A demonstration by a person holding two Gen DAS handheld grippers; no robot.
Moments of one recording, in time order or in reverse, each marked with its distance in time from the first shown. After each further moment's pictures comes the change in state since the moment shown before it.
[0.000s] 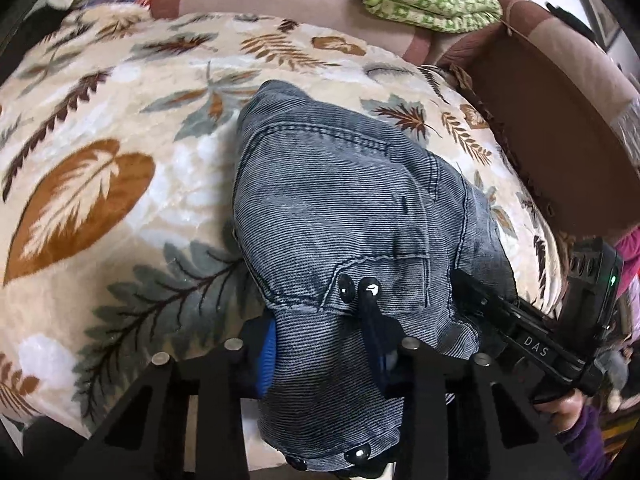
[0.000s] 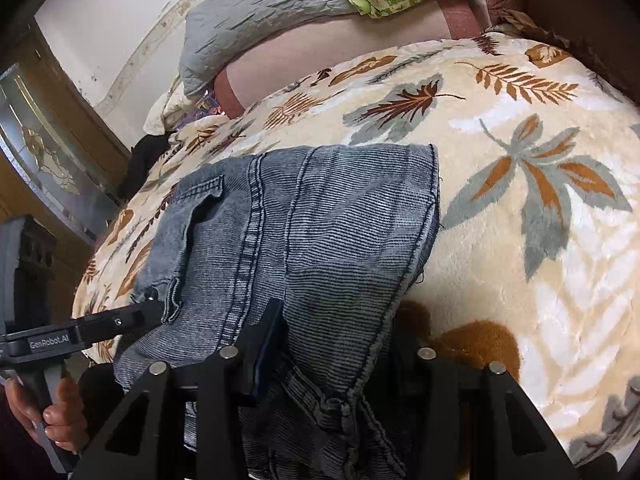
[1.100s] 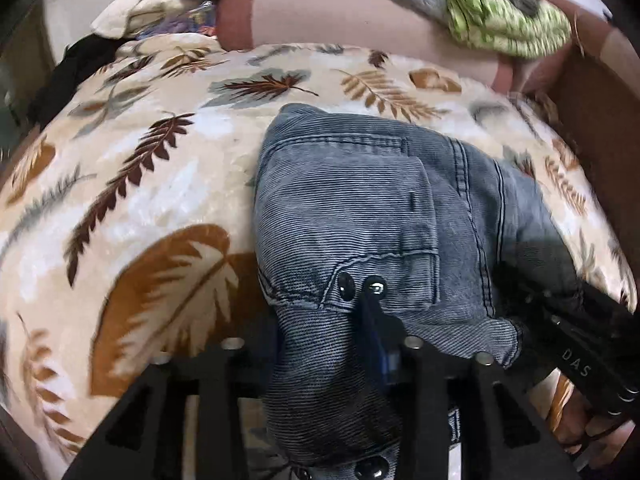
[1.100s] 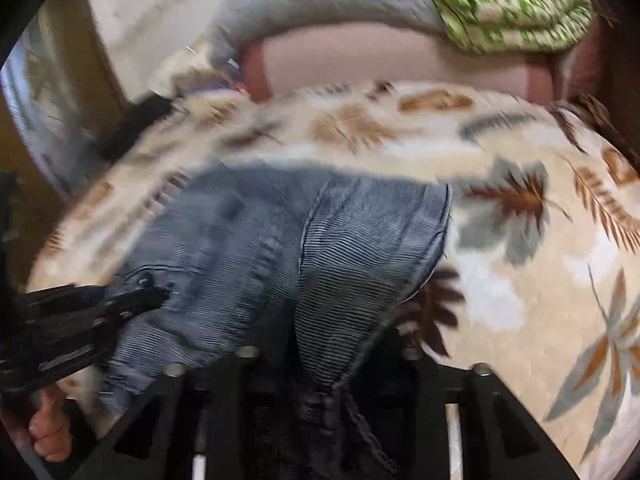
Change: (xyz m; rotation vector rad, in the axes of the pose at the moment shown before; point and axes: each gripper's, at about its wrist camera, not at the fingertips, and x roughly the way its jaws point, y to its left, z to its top) left arm 0.013 0.070 0.060 -0.054 -0.116 0.305; right arm 0.087 0.097 0.071 -0.202 0.004 -0.124
